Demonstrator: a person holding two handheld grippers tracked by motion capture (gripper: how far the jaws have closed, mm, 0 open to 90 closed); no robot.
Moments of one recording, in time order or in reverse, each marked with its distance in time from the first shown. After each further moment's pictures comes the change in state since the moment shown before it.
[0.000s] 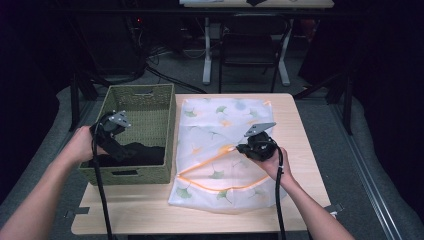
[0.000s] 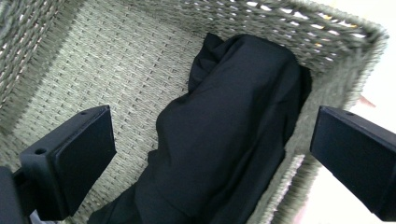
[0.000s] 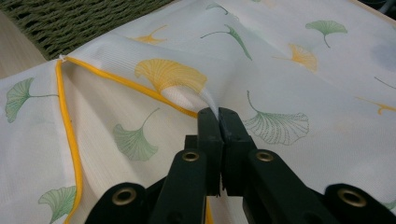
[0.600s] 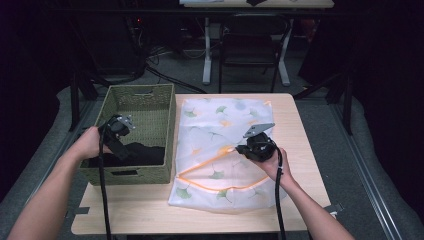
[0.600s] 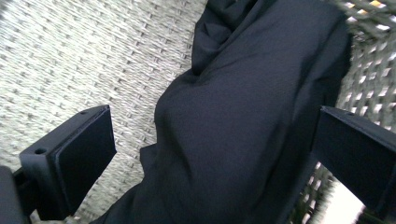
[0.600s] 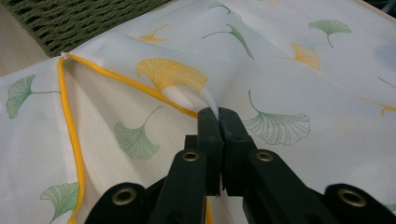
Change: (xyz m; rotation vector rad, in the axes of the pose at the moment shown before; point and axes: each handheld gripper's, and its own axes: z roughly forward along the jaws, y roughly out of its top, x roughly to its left) left arm 0.030 -0.013 0.053 0.090 -0.115 -0.009; right arm 0.002 0.000 0.001 0.006 0.002 -0.014
